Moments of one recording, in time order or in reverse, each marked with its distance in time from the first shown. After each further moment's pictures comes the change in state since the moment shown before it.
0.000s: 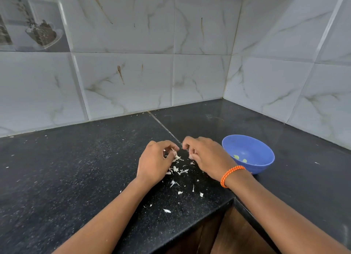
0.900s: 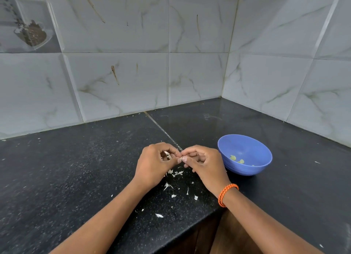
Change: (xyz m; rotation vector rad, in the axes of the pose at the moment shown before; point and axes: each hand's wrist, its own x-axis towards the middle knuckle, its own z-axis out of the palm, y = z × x) left_hand -0.002 0.013 0.004 -0.208 -0.062 0.015; right_hand -0.027 0.000 0.032 0.861 0.299 0.298
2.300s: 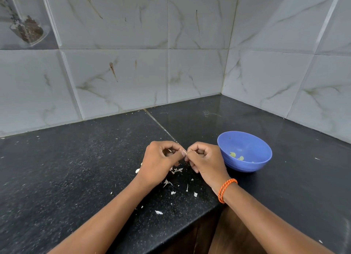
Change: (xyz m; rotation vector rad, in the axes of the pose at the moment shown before) left_hand -0.005 0.020 0.005 -0.243 -0.062 -0.039; right_hand 0.002 -0.001 0.003 0.165 0.035 0.069
